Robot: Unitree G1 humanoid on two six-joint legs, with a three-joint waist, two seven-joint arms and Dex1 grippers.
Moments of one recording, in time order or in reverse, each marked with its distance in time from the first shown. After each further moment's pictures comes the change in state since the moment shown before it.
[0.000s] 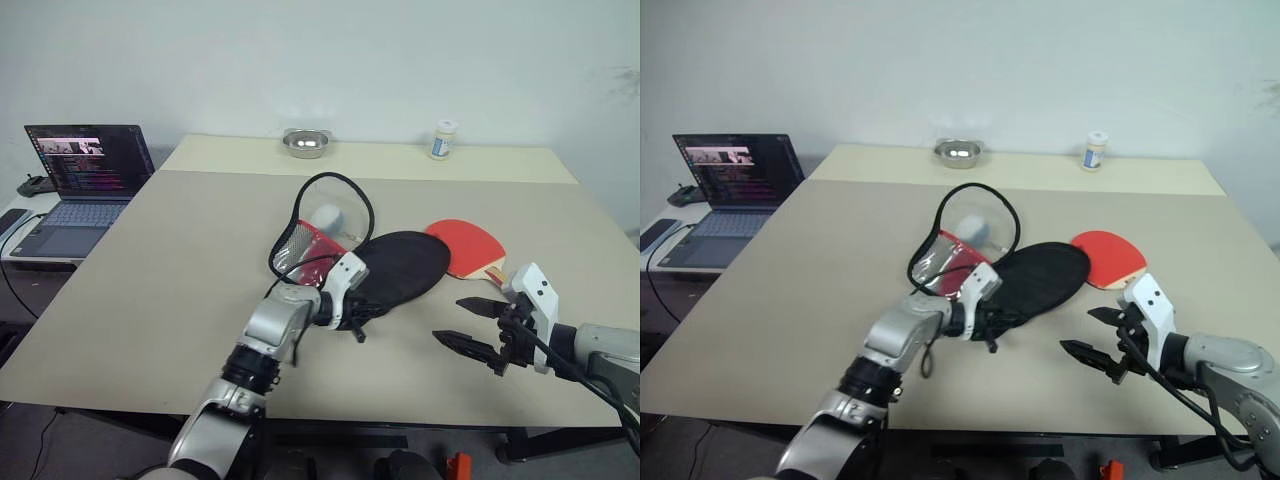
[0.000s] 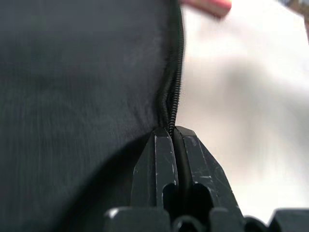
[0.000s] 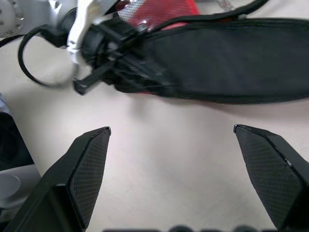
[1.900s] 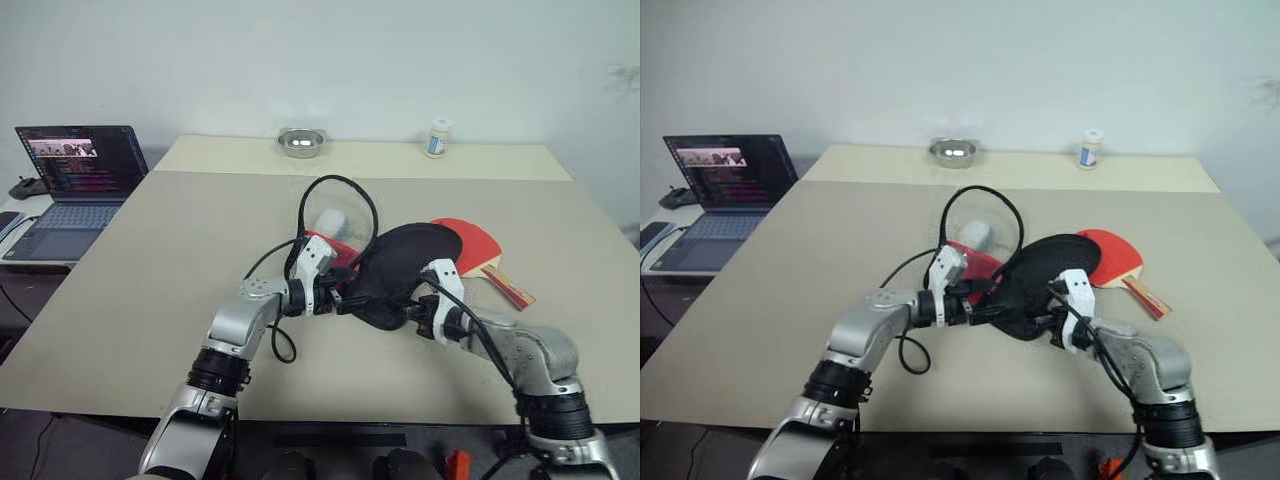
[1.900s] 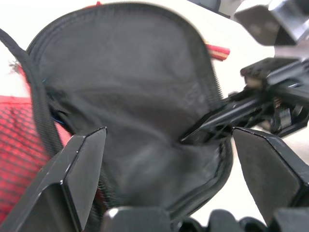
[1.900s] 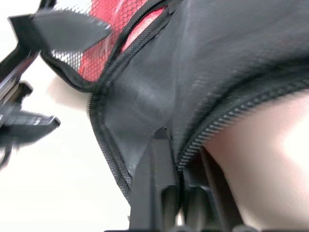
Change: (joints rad) left arm 0.097 0.202 0.074 -0.118 -0.132 -0.154 -0.087; right arm -0.342 0.412 0.239 0.430 -0.134 0.147 -0.298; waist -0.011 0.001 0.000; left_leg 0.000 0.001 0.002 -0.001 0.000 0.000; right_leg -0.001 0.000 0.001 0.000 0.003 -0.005
